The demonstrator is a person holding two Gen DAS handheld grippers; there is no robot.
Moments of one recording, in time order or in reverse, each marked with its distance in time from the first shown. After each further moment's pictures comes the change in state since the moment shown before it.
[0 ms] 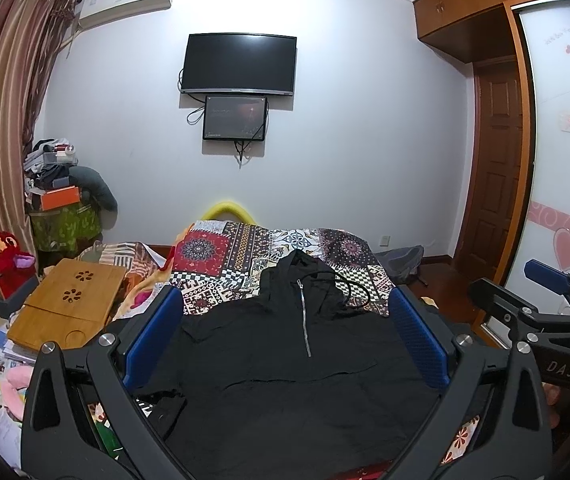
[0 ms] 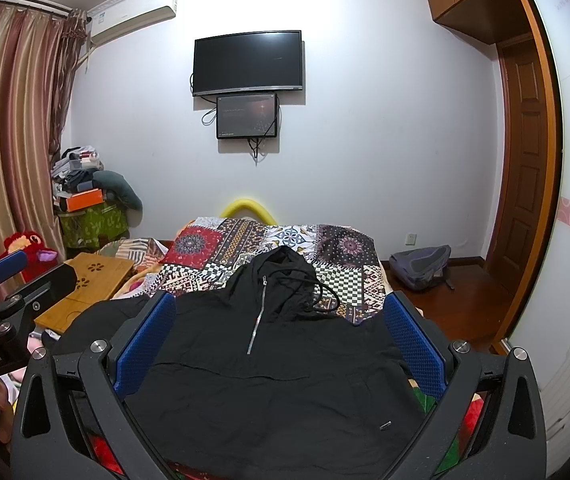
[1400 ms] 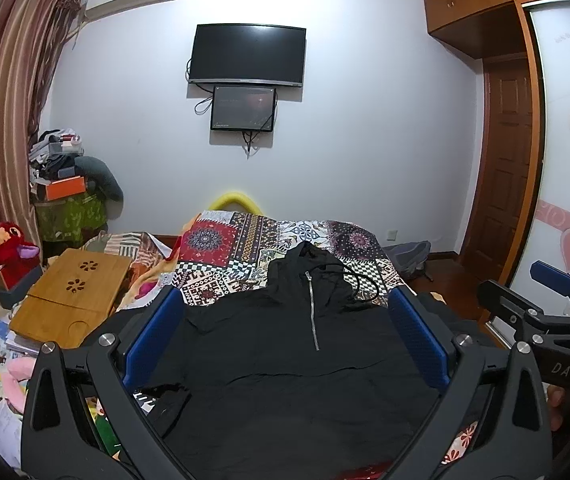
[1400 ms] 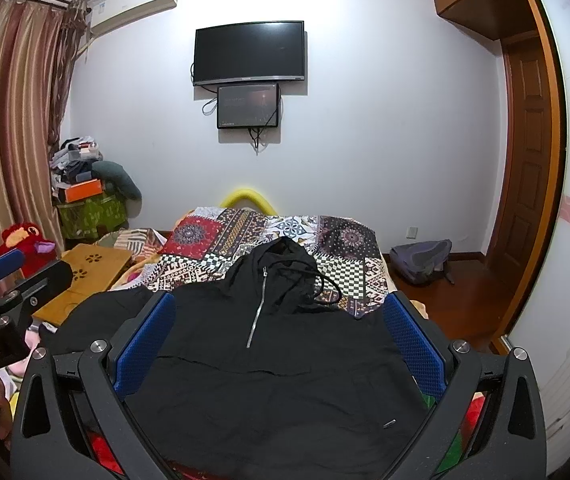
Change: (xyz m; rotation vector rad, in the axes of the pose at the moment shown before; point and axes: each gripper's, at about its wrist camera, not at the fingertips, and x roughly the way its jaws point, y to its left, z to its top) left arm 0.008 0.013 -0.002 -0.020 0.035 0.024; right arm 0.018 0.002 -0.008 -0.011 0.046 0.002
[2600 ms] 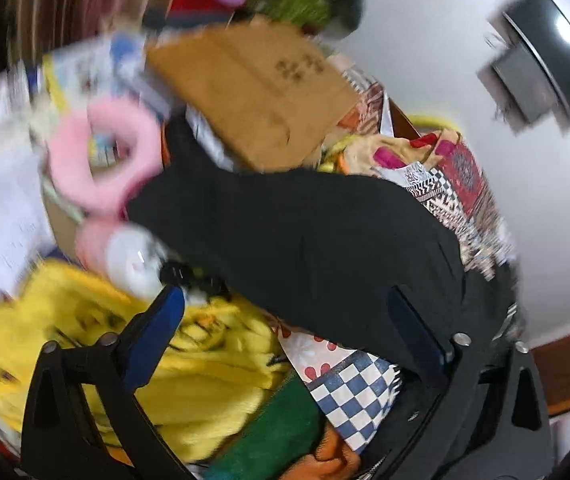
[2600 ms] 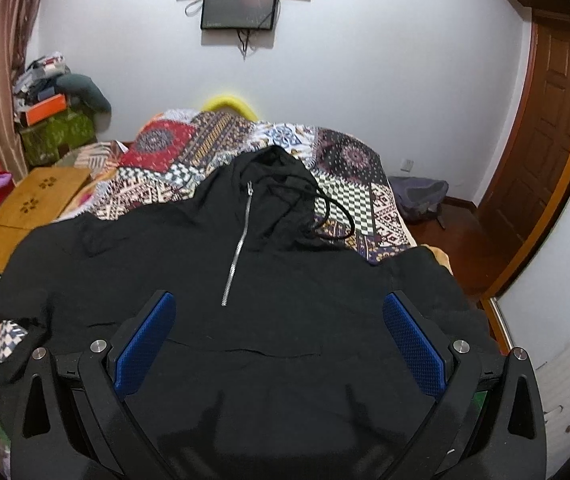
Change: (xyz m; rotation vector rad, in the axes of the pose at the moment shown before) left arm 0.096 0.391 -0.180 -0.934 0.460 0.354; right arm 0.124 0.011 -0.023 -0.069 0.346 -0.089
